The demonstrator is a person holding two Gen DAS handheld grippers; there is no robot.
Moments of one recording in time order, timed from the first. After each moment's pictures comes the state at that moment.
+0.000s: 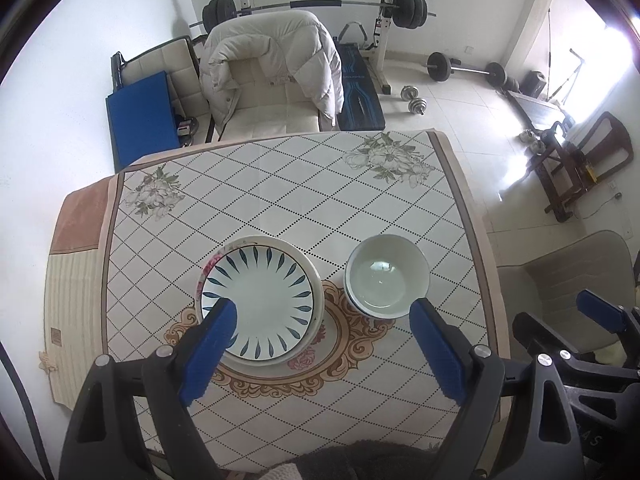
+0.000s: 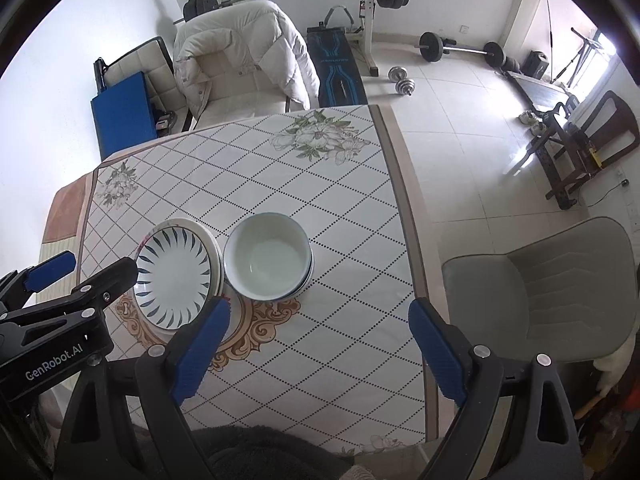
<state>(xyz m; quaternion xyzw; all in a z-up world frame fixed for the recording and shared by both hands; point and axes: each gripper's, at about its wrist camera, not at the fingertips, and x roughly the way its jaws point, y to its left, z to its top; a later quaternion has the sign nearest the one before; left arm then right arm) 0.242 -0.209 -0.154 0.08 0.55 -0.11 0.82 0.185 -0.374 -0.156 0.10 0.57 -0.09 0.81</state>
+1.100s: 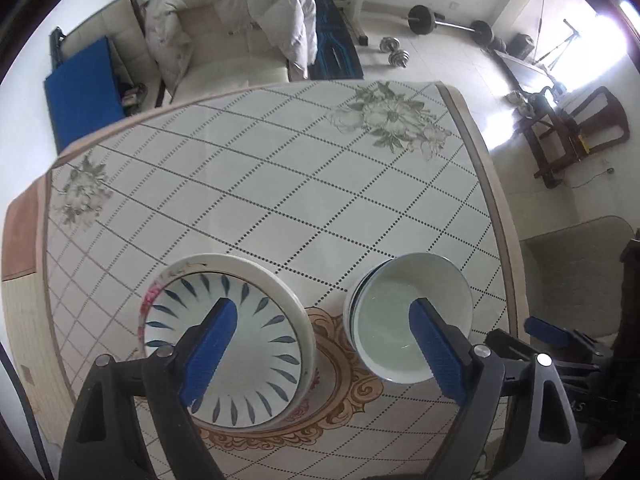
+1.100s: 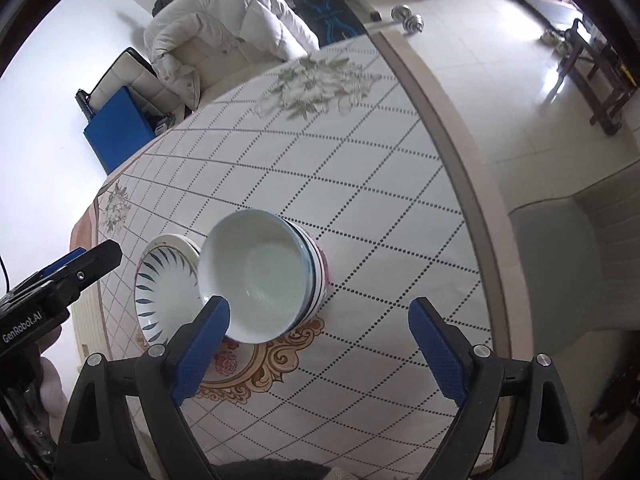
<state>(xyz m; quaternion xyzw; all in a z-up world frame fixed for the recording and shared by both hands) 0.351 -0.228 -0.288 0.08 0.64 -0.17 0.75 0.249 -0.426 -0.310 0.25 0.62 -0.05 0.74</state>
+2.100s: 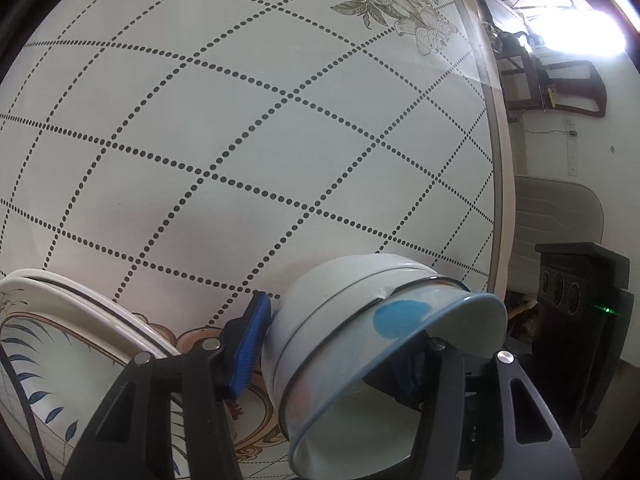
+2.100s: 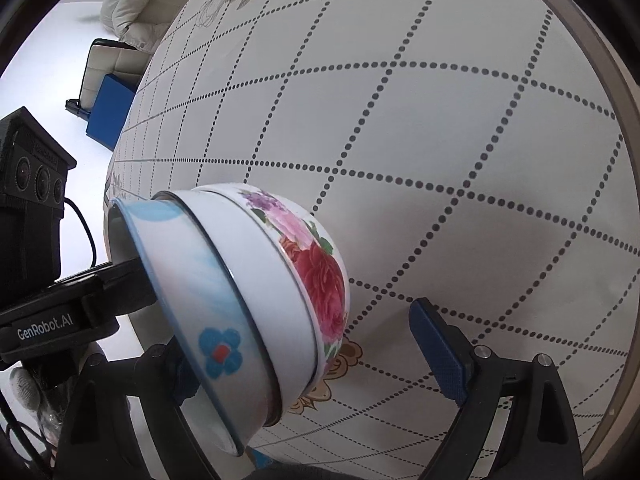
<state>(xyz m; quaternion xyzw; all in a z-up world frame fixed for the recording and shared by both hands) 0.391 -0.268 -0.420 0.00 0.78 -0.26 0.57 0.296 -0.408 -0.484 0.39 0.67 0.04 0.63</state>
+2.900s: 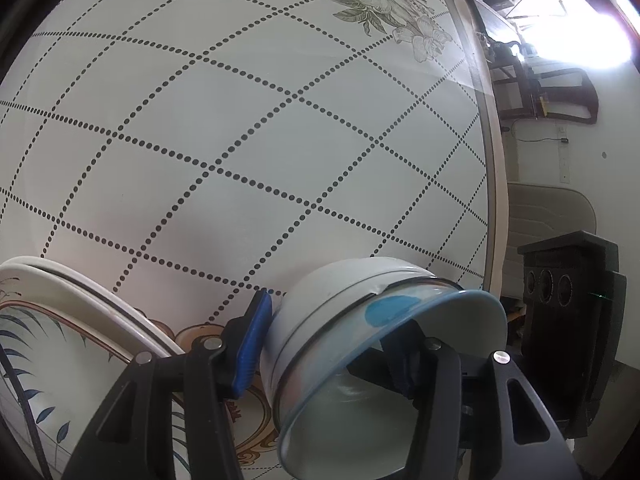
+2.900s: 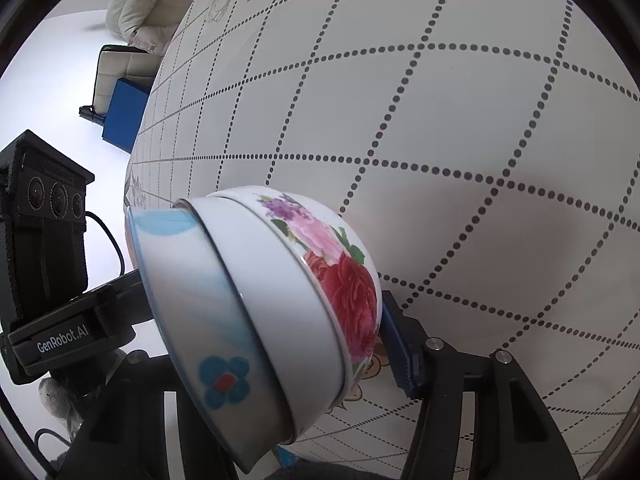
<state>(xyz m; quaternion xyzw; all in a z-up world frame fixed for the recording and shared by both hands) 0.388 -0.260 -0.418 -0.01 0.77 -0.26 0.59 0.303 -0.402 -0.493 0.43 0.66 0.06 0.61</state>
